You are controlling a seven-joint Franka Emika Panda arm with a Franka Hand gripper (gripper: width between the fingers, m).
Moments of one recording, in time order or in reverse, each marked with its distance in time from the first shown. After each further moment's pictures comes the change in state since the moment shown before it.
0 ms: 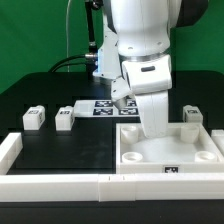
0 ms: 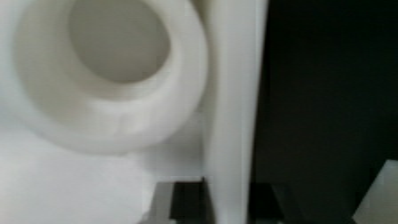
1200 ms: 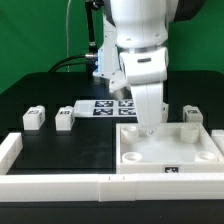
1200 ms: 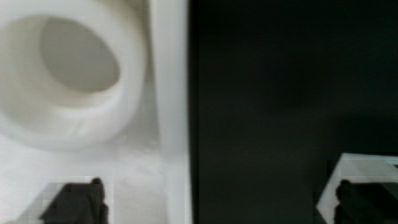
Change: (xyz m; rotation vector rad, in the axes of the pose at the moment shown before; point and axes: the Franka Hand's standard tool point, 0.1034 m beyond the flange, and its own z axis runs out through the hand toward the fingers) arm -0.003 -0.018 -0.020 -0.018 -0.025 0.057
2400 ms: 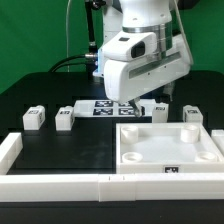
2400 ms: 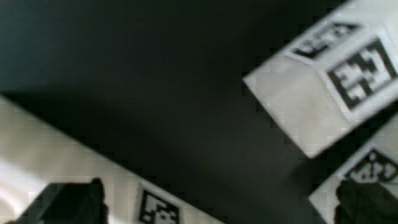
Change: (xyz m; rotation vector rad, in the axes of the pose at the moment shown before) arm 0.023 -0.027 -0.006 -0.069 0.028 0.977
